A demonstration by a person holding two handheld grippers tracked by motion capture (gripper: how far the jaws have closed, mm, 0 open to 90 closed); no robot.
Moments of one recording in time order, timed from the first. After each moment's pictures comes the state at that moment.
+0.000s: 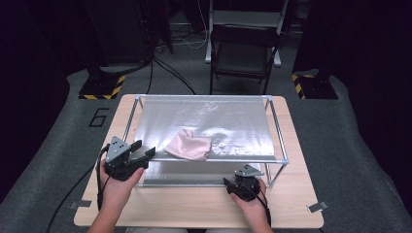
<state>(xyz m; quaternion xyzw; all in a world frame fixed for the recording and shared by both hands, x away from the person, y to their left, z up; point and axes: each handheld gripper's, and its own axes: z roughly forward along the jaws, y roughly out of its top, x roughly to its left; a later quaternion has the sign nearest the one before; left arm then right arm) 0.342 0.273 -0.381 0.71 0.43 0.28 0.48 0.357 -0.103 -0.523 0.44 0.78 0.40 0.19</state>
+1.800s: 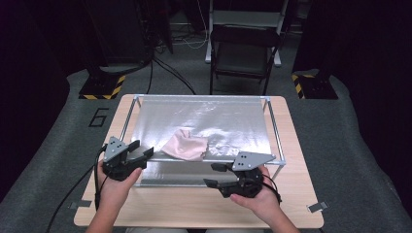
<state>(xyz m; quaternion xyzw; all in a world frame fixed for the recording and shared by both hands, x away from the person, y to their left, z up) 0.343 0.277 -0.381 0.71 0.44 0.28 0.48 0.317 -0.081 -0.359 0.20 0.81 0.54 0.07</state>
